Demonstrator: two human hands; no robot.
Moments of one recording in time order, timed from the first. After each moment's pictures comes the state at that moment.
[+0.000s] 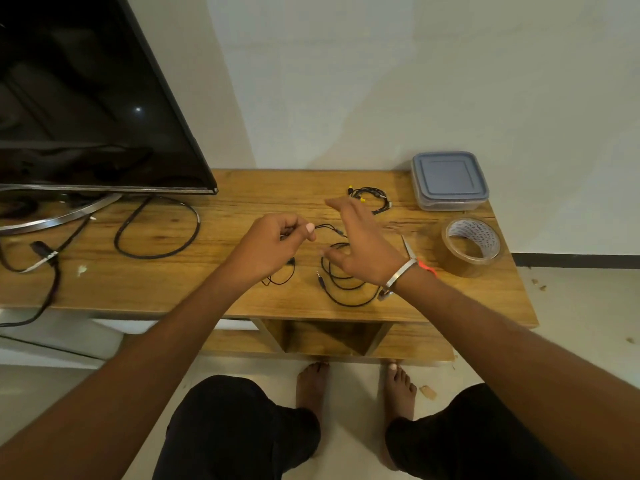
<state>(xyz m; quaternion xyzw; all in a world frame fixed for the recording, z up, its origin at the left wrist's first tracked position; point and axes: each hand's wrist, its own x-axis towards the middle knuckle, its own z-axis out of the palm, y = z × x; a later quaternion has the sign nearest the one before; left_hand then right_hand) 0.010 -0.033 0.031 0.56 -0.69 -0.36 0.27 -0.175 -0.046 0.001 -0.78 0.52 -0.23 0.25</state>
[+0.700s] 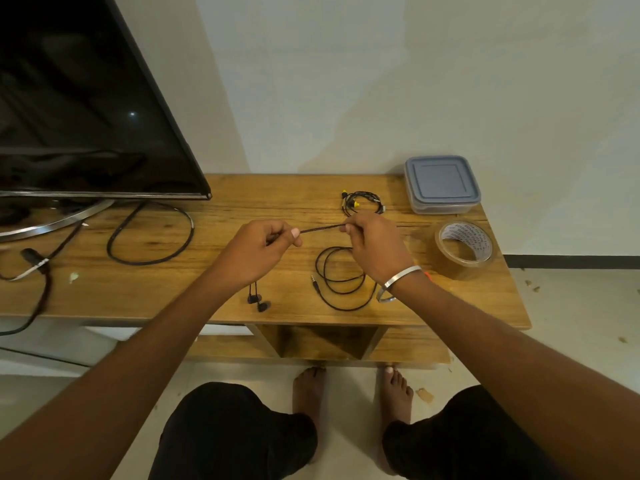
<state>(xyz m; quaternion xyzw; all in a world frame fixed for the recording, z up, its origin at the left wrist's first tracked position) 0.021 -0.032 0.031 0.57 -0.70 -0.34 0.26 -0.190 -0.051 -0.005 -0.71 0.61 -0.29 0.20</state>
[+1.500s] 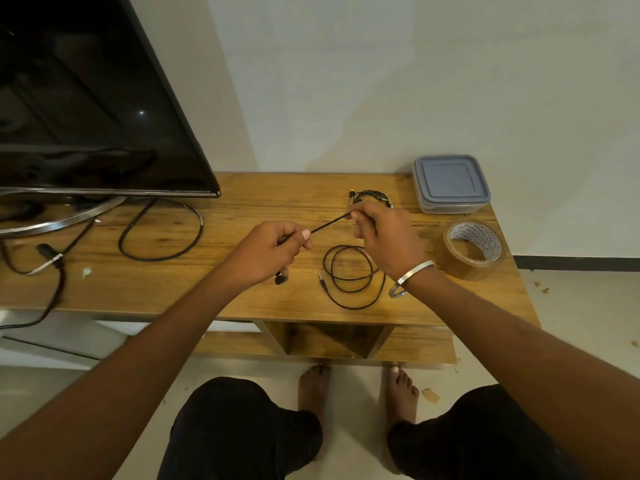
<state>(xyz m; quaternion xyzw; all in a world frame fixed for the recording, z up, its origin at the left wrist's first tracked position) 0.024 -0.032 0.028 0.54 -0.68 -0.43 0.25 -0.194 -0.048 0.015 -0.74 0.54 -0.37 0.17</state>
